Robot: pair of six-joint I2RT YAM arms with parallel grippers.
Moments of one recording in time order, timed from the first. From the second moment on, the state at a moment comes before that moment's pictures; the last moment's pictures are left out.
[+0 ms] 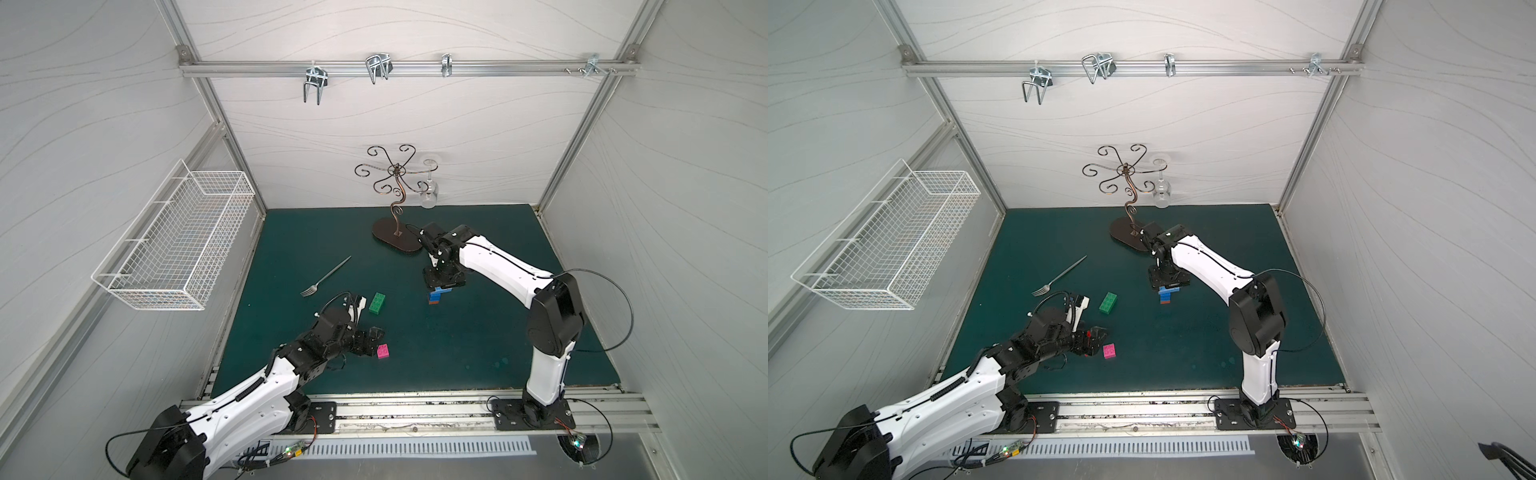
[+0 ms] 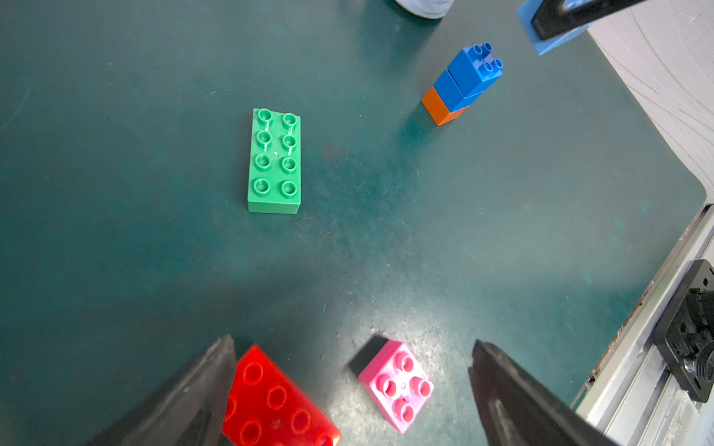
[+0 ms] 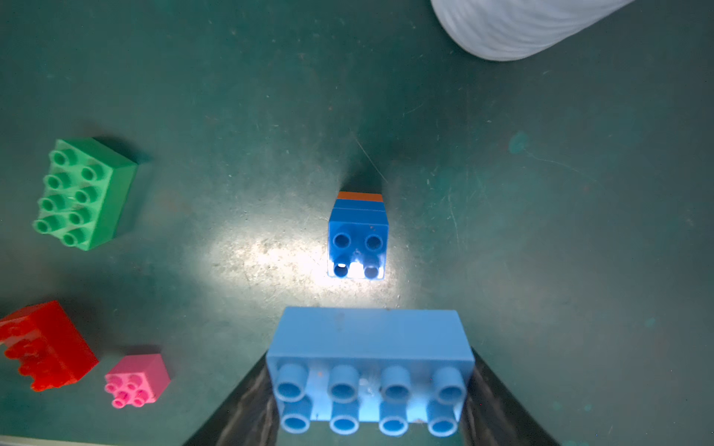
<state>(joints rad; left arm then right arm) -0.66 0.85 0.31 -0.16 0.09 -0.40 0.71 1.90 1.66 -1.21 0.06 0.42</state>
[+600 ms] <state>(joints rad) -0.66 0.86 0.31 -0.15 0.09 -0.39 0.69 1.99 1.70 -1.18 0.01 0.41</state>
